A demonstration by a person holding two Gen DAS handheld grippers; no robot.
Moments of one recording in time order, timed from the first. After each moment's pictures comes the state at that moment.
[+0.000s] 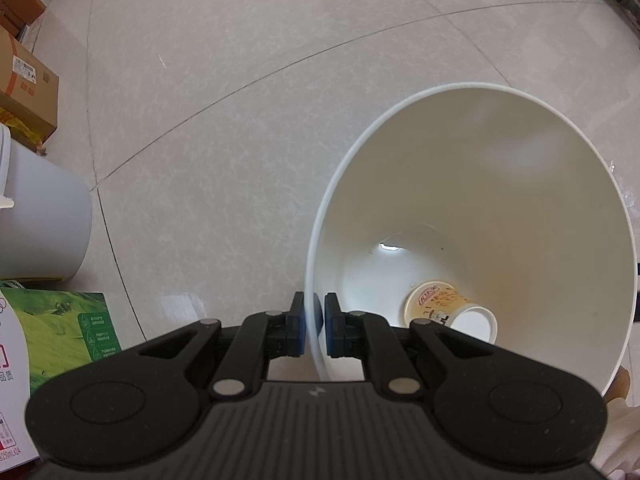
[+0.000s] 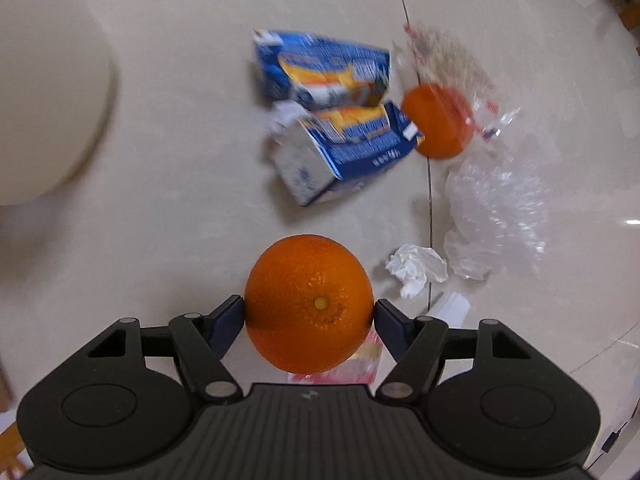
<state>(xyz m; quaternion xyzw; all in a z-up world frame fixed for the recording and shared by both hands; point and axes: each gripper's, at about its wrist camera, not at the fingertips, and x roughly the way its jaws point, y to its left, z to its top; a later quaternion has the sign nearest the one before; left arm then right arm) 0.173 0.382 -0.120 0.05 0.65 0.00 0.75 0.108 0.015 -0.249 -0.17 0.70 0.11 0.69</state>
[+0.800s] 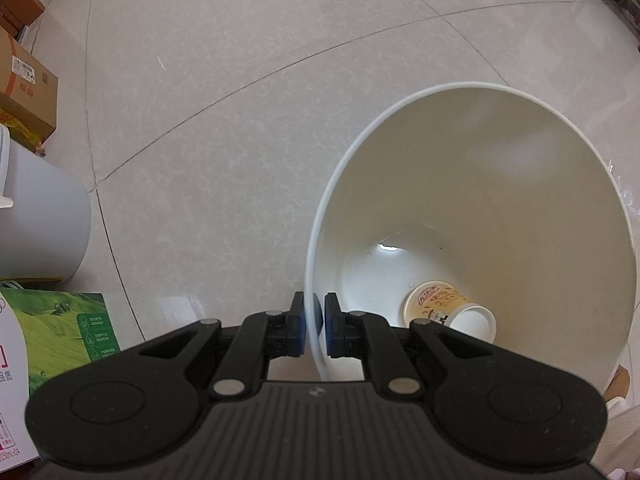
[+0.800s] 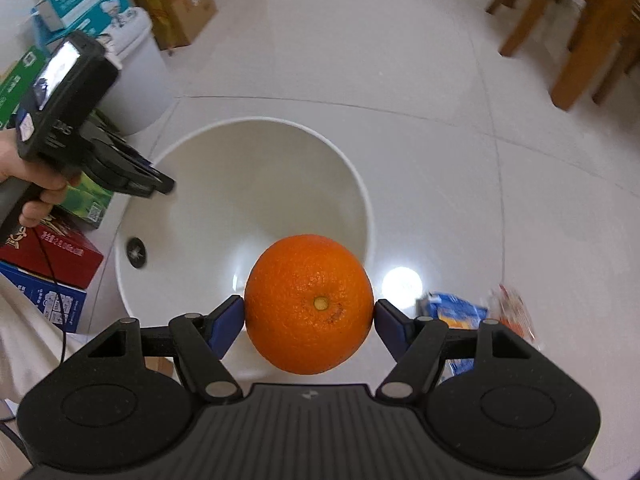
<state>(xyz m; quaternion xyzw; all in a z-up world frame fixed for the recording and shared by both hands) 0.172 0.381 -0.120 0.05 0.65 -0.01 0.76 0.128 0.176 -0.037 -0.15 0.56 0.29 0.76</state>
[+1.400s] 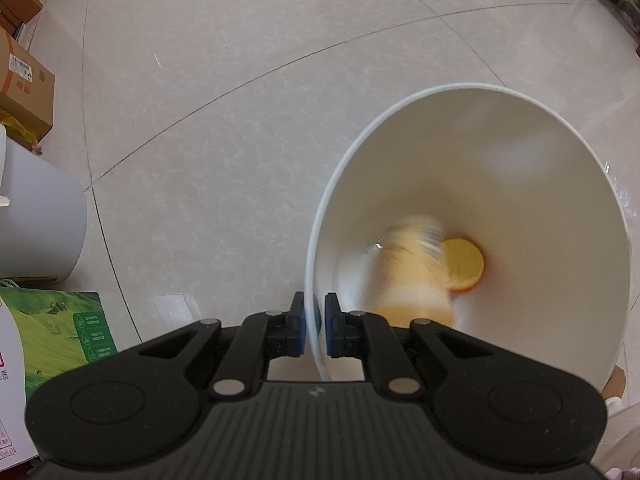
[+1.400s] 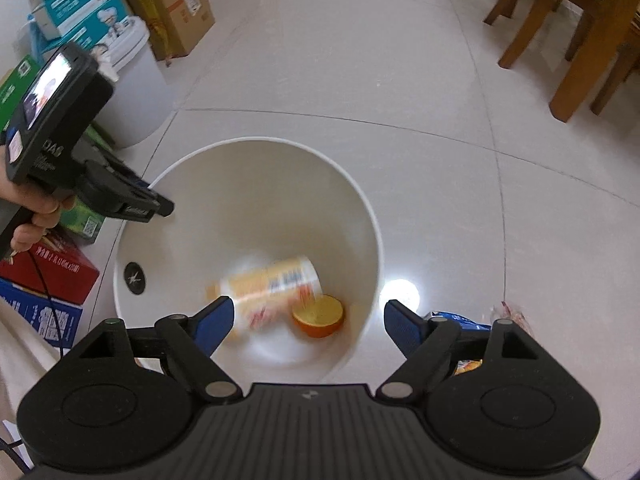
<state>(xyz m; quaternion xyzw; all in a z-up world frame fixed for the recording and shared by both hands) 0.172 0.382 -0.120 0.04 0.65 -0.01 0.76 0.134 0.173 -0.041 -0.14 0.55 0.27 0.78</state>
